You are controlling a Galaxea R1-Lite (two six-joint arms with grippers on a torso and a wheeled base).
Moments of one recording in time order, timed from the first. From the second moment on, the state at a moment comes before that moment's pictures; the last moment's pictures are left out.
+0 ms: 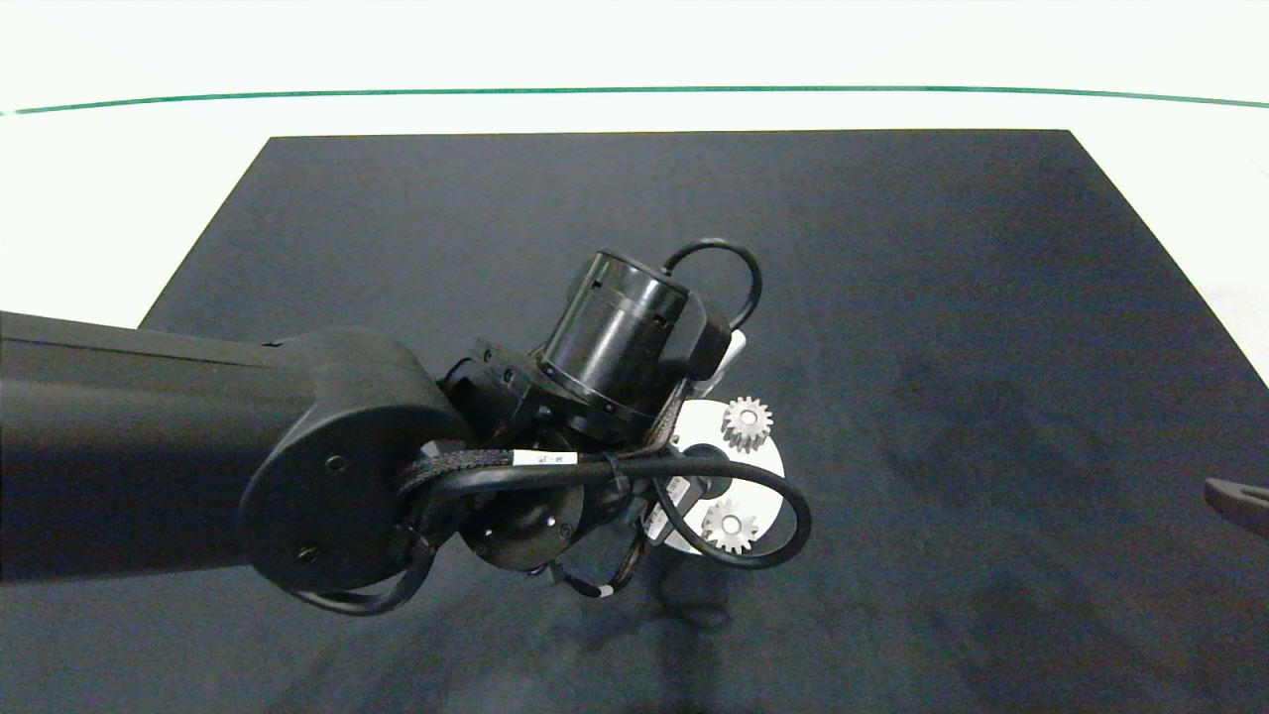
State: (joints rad) left arm -0.91 1.82 -1.33 0.16 0.45 0.16; right arm 0.55 0.92 -1.00 0.38 -0.11 -0.19
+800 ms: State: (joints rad) left arm -0.91 1.84 -1.34 0.15 0.43 0.16; right arm 0.55 0.92 -0.99 0.38 -0.11 -0.19
